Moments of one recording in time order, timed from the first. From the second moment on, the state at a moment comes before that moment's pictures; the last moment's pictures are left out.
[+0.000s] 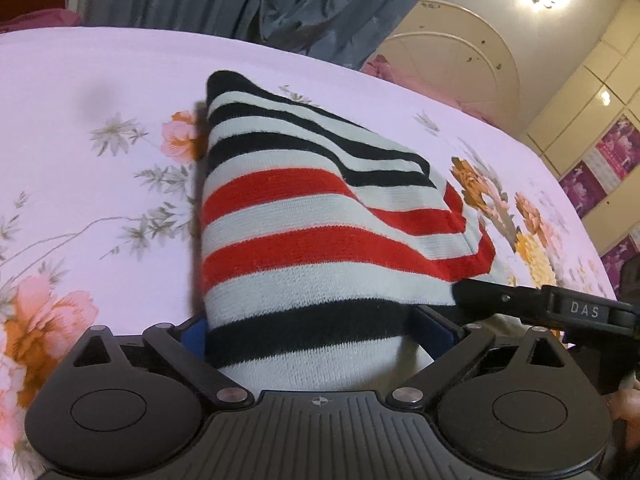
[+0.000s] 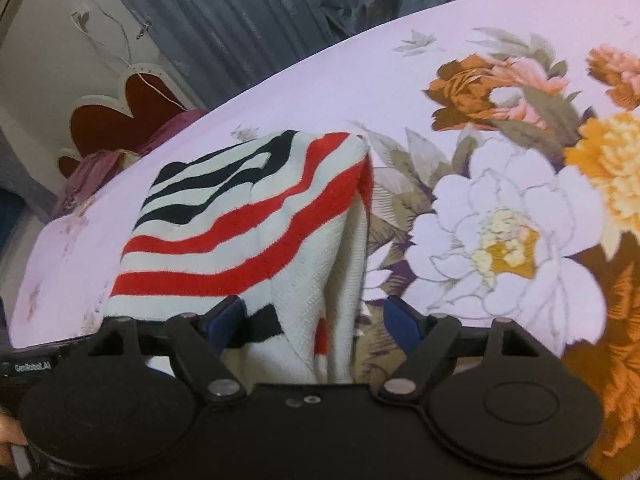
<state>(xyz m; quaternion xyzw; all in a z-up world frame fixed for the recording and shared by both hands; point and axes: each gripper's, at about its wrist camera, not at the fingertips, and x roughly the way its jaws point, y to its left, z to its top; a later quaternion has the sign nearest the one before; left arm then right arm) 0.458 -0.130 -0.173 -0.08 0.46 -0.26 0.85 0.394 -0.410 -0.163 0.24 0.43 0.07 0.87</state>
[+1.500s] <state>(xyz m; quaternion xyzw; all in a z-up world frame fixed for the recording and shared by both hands) 0.420 -0.090 -0.103 -0.05 0.39 -0.25 0.88 0.387 -0.348 -0.107 0.26 0.36 0.11 0.89</state>
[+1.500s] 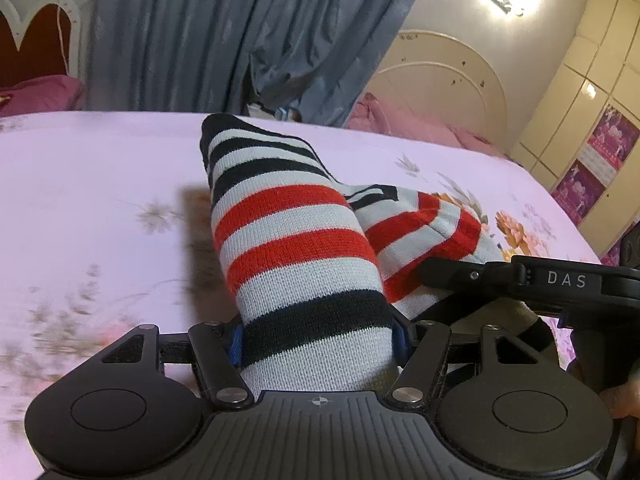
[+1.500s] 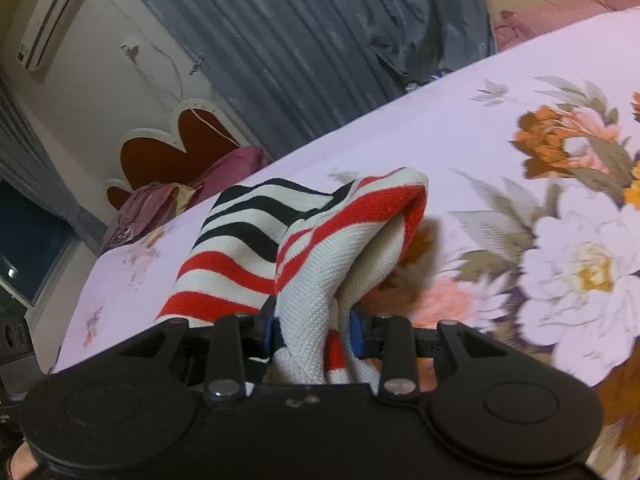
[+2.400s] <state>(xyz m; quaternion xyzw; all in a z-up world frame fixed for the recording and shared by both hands) 0.473 0.231 -0.116 -0.07 0.38 -0.21 0.90 0.465 -0.050 -0.114 0.24 0.36 0.15 0.89</state>
